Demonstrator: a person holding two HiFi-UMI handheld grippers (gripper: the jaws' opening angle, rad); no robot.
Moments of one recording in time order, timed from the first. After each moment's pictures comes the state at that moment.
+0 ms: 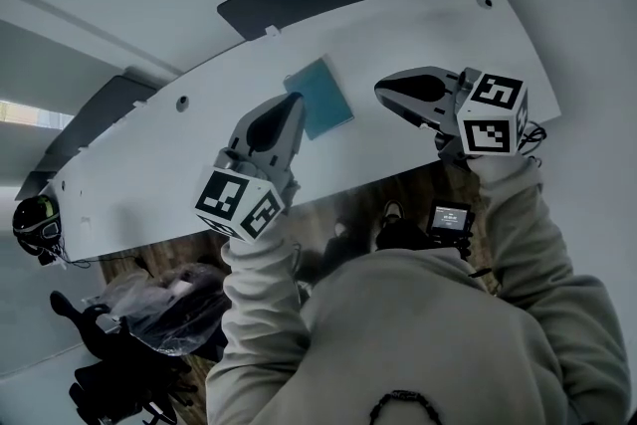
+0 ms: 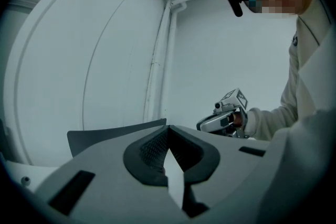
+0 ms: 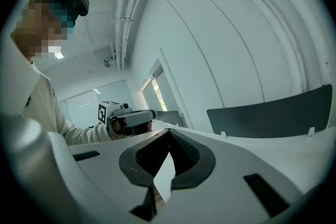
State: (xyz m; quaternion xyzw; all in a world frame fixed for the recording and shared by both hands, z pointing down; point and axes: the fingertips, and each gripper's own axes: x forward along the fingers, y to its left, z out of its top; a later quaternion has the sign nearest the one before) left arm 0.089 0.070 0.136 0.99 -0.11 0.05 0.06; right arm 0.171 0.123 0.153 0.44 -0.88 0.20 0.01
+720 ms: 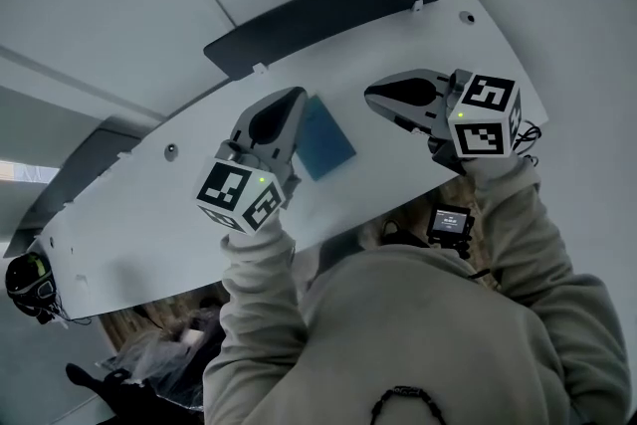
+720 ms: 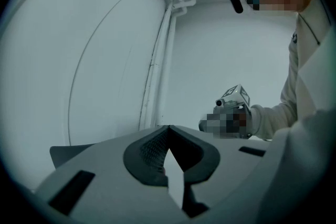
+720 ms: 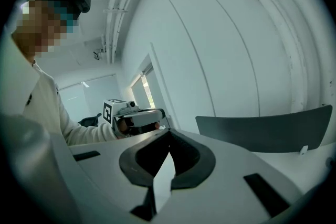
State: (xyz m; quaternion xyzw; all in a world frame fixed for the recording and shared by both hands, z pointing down) left arm 0.138 -0.035 0.133 1.00 -0.03 0.03 0.06; right arm 0.188 0.027 0.139 0.49 -0.85 0.20 0.04
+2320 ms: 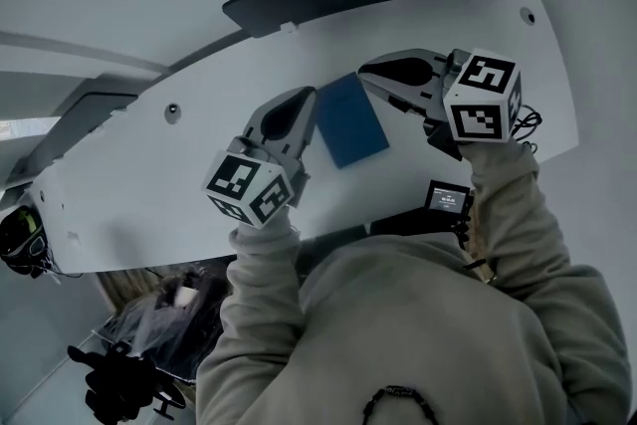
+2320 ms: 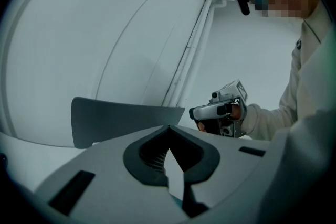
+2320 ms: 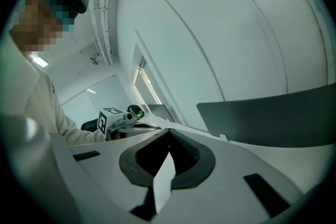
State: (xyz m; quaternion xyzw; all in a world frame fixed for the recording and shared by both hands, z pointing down) left arm 0.120 -0.140 0.251 0.97 -0.10 0.09 0.20; right arm 0.179 -0.118 0.225 0.41 -0.86 0.29 0.04
